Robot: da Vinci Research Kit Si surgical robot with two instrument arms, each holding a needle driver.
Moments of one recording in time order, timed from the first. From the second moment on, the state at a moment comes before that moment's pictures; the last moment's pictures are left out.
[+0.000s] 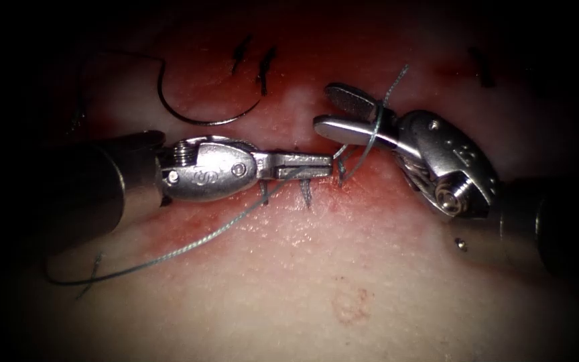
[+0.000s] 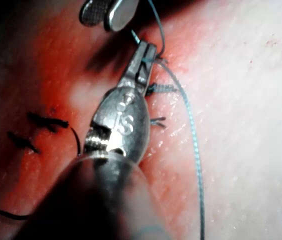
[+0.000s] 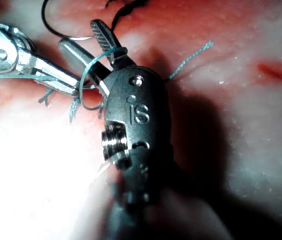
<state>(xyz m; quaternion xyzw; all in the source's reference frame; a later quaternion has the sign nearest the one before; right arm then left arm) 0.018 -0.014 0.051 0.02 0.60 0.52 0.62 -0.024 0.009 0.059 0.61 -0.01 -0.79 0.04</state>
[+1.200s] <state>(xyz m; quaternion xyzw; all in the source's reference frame) 0.014 -0.015 0.057 0.11 0.43 0.79 0.43 -0.028 0.012 0.061 0.60 -0.01 -0.80 0.05</state>
